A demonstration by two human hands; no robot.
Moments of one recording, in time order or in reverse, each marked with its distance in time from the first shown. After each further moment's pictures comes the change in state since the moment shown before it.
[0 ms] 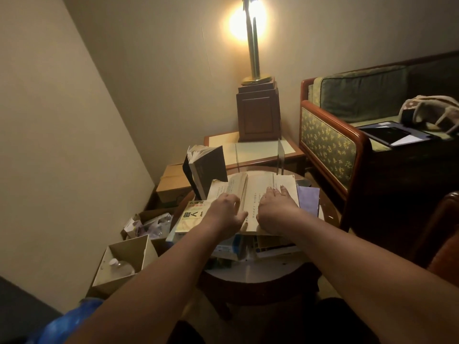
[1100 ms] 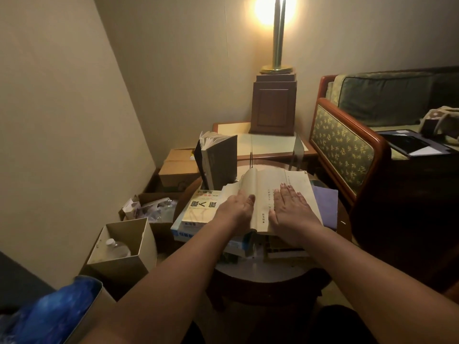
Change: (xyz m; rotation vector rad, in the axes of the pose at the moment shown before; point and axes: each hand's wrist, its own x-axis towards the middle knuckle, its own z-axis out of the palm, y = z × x) left_hand 0.021 -0.030 0.030 -0.147 -0.154 -0.203; right_hand 0.006 0.008 0.034 0.087 0.058 -0.036
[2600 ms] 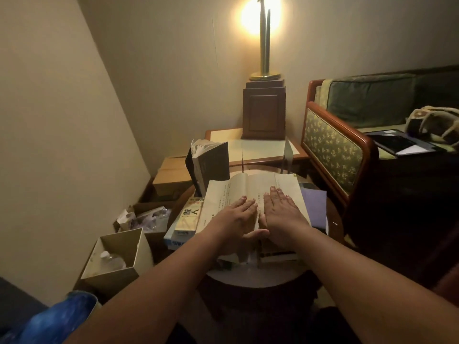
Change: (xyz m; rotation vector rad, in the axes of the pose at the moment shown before) left_hand -0.028 0.006 -0.011 0.410 -0.057 0.487; right_hand 0.004 -0.005 -0.006 -0.031 -0.022 -0.005
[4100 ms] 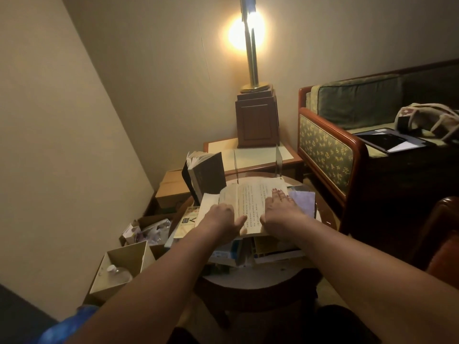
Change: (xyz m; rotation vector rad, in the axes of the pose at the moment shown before) left_hand 0.013 0.009 -0.014 -0.031 0.034 -0.375; right_hand -0.013 0.023 -0.023 0.150 0.009 0.049
